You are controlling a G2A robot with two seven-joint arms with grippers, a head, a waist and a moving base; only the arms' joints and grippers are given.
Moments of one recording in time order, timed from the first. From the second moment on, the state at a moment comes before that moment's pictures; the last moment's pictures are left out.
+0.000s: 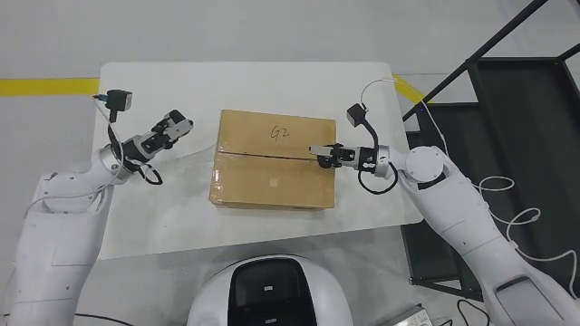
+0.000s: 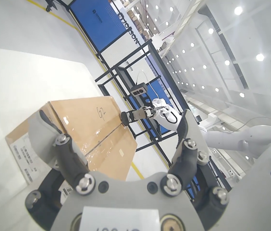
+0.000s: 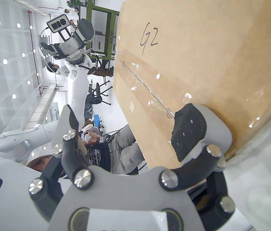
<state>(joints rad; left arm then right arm) 1.16 -1.08 -1.43 -1.41 -0.17 -0.63 -0.90 -1.09 -0.97 1.09 -1.35 0.32 -0.35 0.93</state>
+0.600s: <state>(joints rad) 1.42 -1.05 -1.48 -1.51 -0.35 -0.60 -0.96 -1.09 -0.97 1.09 -1.35 0.32 -0.35 0.93</state>
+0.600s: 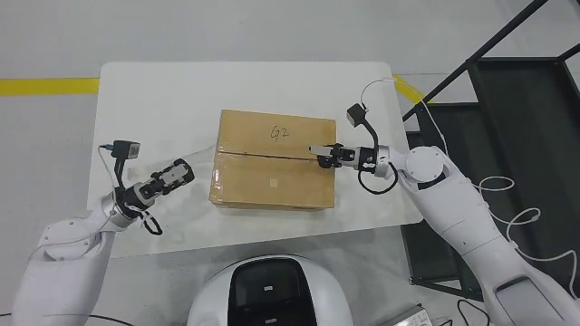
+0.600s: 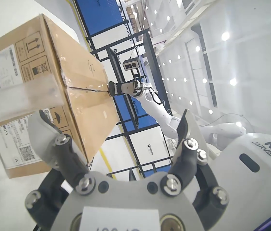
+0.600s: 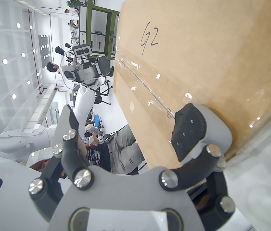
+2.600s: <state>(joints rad) 1.36 -1.14 -1.27 -1.20 -0.64 -0.47 -0.59 -1.09 -0.97 1.09 -1.35 0.32 -0.35 0.93</state>
